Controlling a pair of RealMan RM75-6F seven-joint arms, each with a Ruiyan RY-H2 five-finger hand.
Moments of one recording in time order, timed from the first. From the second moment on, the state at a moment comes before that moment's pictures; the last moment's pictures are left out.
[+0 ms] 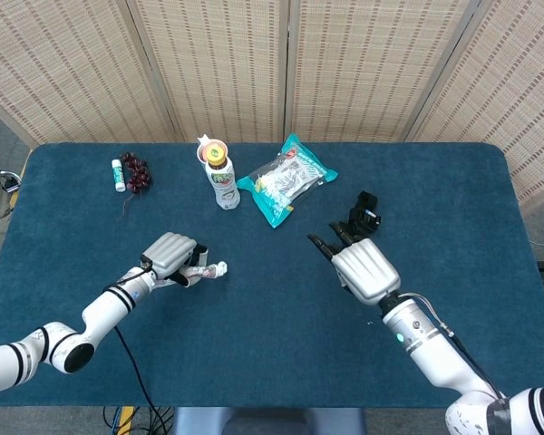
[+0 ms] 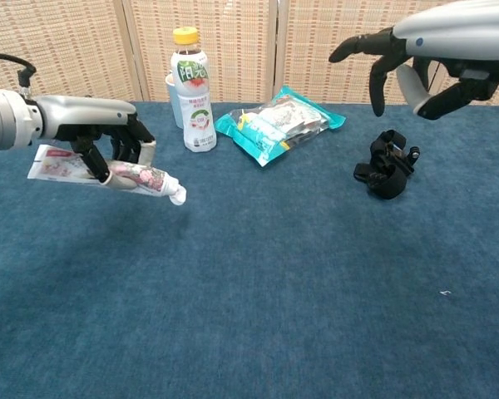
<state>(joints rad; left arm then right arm) -0.90 -1.32 -0.11 -1.47 1.18 0.68 -0.04 0.85 -1.06 -0.02 -2.12 -1.02 1.19 -0.66</state>
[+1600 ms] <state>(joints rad) -0.49 -1.17 -0.05 -1.72 1.22 1.33 0.15 0.47 -0.91 -0.03 -2.01 -1.19 1.35 -0.47</state>
